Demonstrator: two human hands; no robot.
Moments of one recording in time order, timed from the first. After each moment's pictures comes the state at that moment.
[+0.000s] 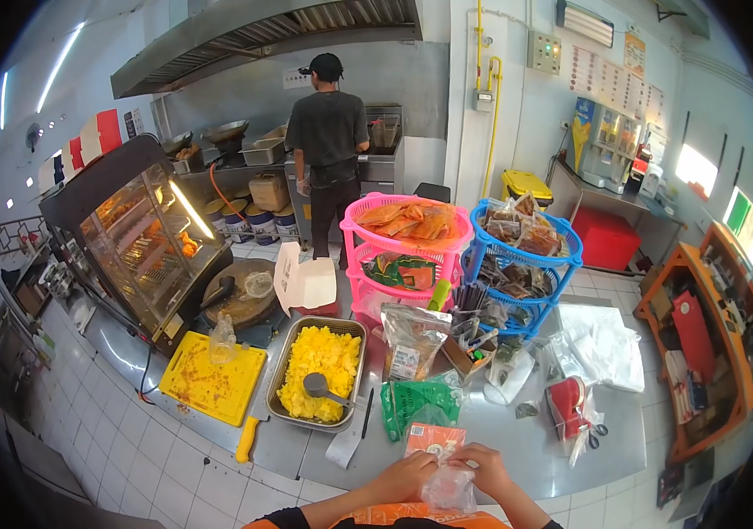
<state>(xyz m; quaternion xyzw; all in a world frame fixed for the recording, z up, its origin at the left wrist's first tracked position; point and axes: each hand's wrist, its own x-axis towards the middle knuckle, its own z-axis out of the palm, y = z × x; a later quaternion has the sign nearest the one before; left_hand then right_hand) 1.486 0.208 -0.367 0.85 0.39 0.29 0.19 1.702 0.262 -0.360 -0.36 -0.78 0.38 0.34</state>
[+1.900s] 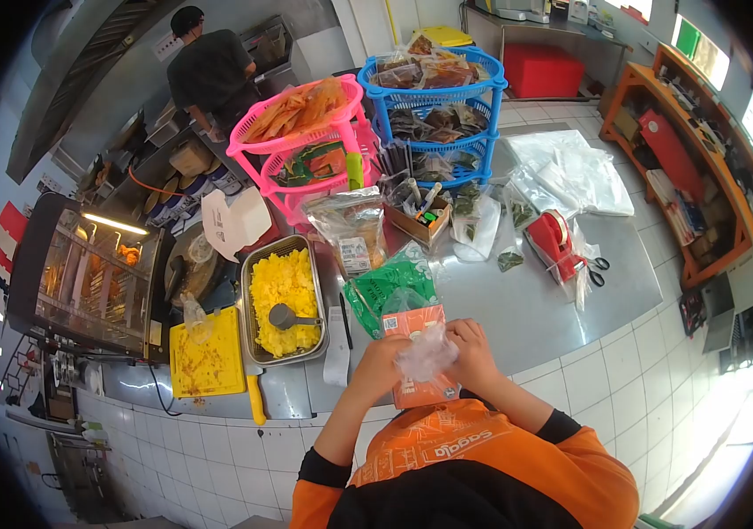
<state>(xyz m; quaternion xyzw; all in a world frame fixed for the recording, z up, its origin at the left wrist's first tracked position) 1.476 0.236 -0.331 0.73 0.49 0.29 0.38 1.684 0.237 -0.374 -0.44 -0.78 0.18 0.40</state>
